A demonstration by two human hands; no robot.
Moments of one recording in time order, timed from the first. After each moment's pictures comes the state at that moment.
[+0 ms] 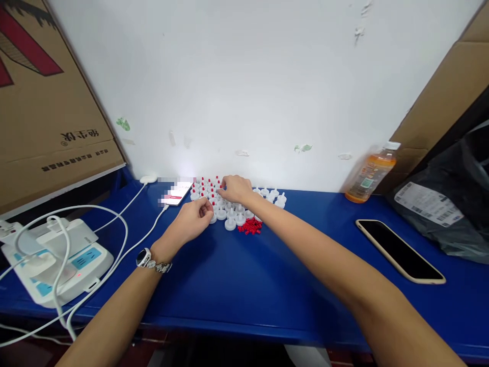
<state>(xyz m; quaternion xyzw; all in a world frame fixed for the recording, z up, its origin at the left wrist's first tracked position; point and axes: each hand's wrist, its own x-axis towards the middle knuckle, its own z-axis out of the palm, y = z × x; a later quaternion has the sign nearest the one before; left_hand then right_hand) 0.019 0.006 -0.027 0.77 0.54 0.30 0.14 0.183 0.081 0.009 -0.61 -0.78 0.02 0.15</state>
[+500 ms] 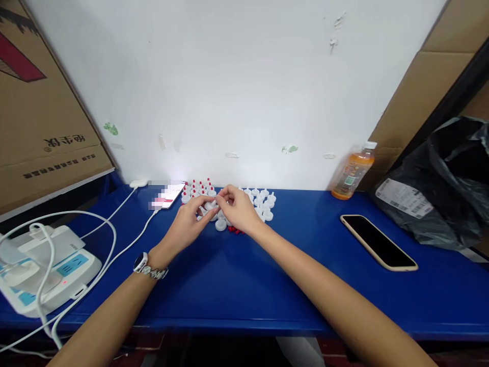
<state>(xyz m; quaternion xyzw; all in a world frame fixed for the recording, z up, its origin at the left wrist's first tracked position) 0.040 -0.009 -0.020 0.81 0.42 0.40 0.13 0.214 -0.005 0.000 -0.47 -0.72 0.24 0.44</state>
